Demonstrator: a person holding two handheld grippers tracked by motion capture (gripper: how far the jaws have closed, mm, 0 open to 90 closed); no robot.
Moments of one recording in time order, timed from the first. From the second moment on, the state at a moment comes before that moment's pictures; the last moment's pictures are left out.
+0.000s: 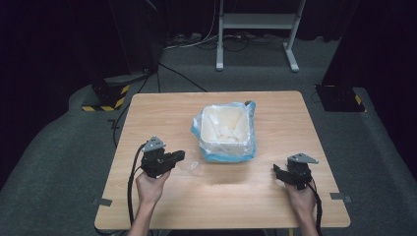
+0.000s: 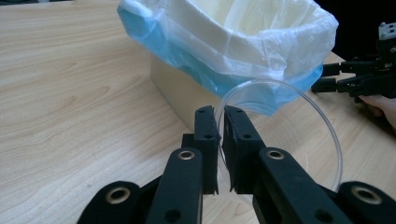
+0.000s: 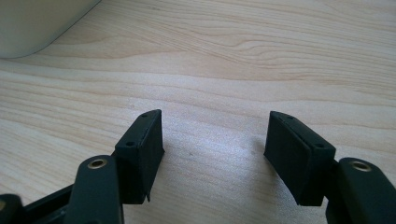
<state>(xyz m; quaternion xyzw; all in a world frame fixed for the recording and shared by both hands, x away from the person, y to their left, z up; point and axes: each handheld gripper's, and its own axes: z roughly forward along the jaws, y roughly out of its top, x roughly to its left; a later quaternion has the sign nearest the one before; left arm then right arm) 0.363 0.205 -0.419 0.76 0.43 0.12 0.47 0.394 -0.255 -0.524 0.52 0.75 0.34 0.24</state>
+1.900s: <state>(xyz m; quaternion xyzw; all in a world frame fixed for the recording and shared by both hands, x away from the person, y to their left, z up) 0.400 0.221 -0.334 0.74 0.43 0.14 0.50 0.394 -0.254 -0.524 0.52 0.75 0.34 0.24</state>
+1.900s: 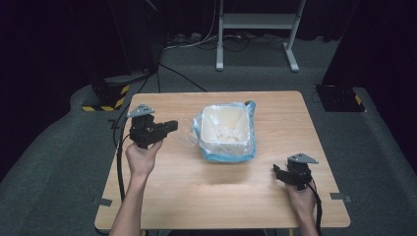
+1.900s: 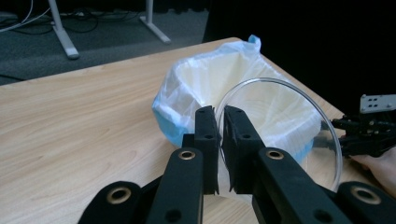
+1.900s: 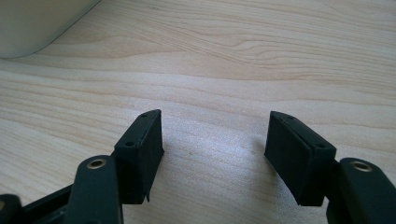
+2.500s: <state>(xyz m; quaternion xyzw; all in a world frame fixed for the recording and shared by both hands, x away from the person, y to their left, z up) 0.419 0.200 -0.317 0.74 0.42 0.14 0.50 0.393 -0.254 -0.524 0.51 0.75 0.33 0.24</state>
